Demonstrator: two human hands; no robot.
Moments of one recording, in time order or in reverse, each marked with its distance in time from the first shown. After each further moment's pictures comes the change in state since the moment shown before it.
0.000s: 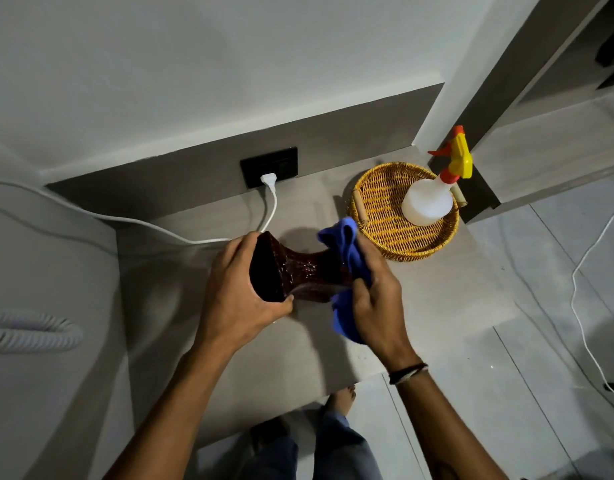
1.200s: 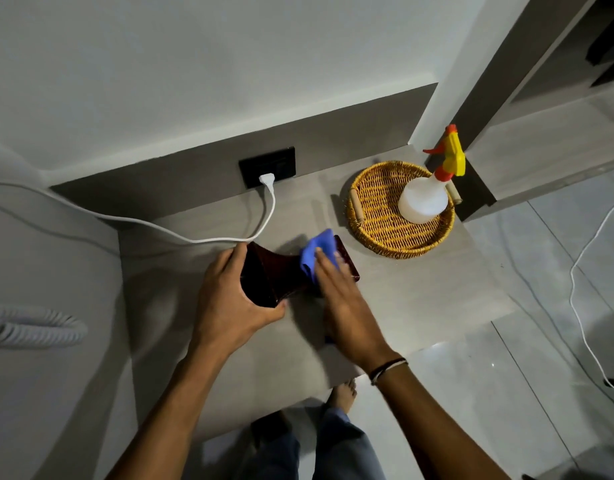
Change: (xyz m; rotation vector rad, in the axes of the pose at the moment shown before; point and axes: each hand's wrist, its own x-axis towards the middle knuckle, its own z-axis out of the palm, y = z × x) left_hand -0.011 -0.013 0.004 0.092 0.053 -0.032; right_hand -0.017 0.024 0.020 -0.423 -0.302 -0.315
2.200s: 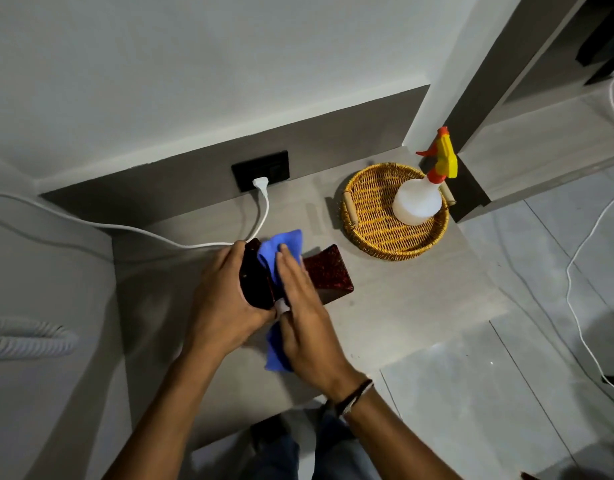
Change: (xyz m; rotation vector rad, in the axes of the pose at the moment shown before) left_hand 0.010 0.020 -0.011 -0.017 -0.099 -0.003; right_hand 0.009 -0.066 0.005 0.376 0.054 0.019
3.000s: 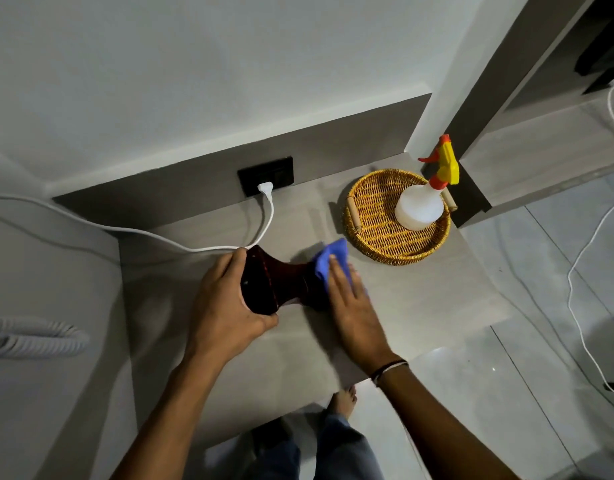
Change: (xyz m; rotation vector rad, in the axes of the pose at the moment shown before) left_hand -0.010 0.005 -0.010 0.073 0.018 -0.058; right_hand -0.004 0.068 -0.036 -0.577 -0.176 0.171
